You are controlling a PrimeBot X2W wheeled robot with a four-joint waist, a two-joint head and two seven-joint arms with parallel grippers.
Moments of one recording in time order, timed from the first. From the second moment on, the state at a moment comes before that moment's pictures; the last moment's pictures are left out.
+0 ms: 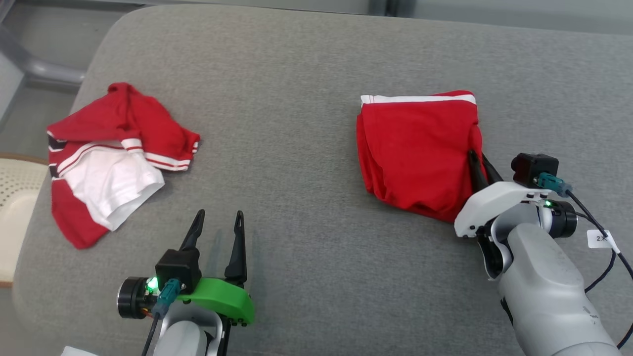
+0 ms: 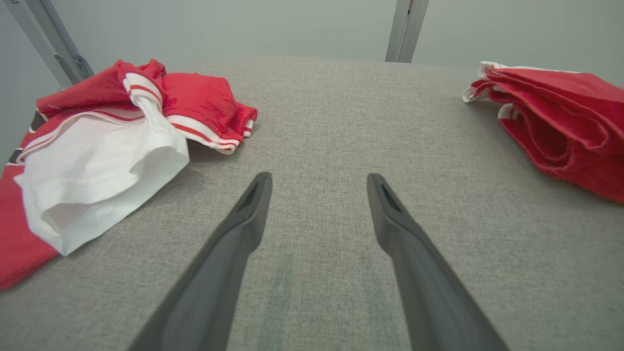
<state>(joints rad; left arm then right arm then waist) -0.19 0.05 -0.26 0.38 -0.22 0.04 -0.26 -0.63 -0.05 -0.02 0.93 0.21 0.13 -0.26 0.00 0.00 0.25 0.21</state>
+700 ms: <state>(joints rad) -0.22 0.05 -0.28 0.40 -0.14 -0.04 -0.26 -0.50 -0.05 0.15 0.82 0.32 0.13 -0.26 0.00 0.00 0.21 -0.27</state>
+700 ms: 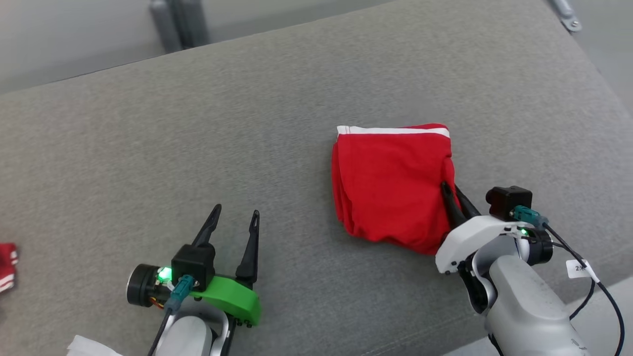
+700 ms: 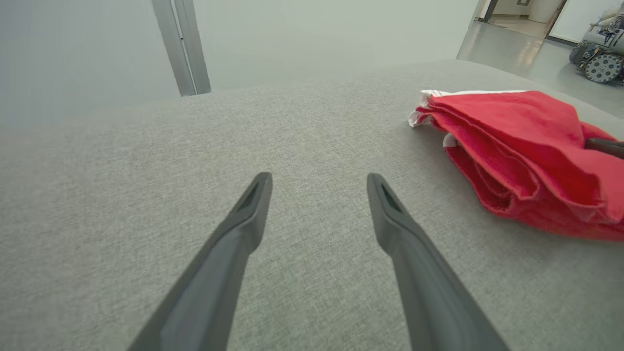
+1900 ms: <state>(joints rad) -0.29 0.05 -0.26 0.37 -0.05 -0.09 -0.26 -0.81 -0.34 -0.62 0.99 -0.27 0.13 -0.26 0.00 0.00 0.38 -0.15</state>
